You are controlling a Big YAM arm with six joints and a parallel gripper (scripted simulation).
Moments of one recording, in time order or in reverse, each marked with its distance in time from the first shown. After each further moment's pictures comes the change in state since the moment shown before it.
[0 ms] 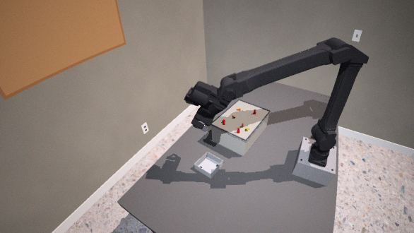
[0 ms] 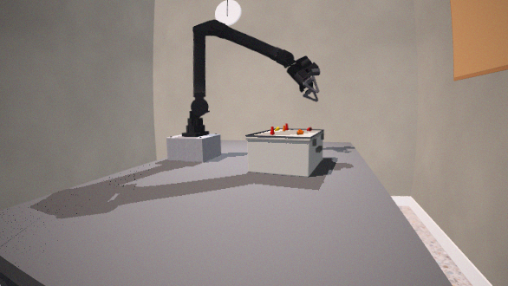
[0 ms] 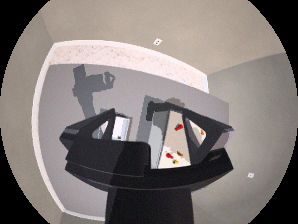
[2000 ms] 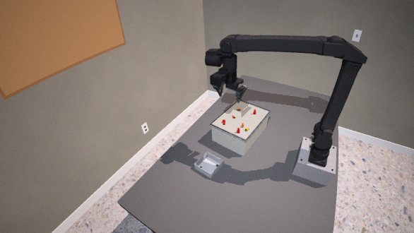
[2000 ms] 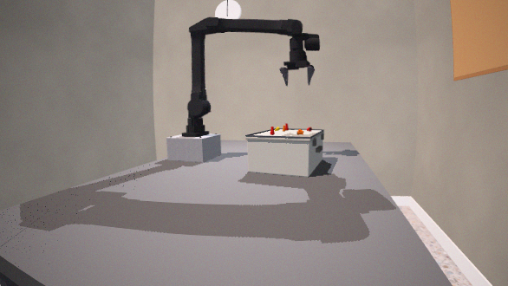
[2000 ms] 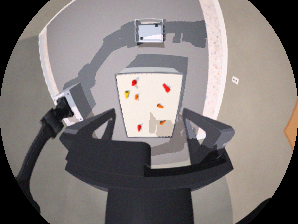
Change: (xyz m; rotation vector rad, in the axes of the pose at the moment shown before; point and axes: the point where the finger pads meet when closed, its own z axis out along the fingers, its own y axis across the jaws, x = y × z) arm 0.071 -0.133 -0.049 -0.753 0.304 -1.150
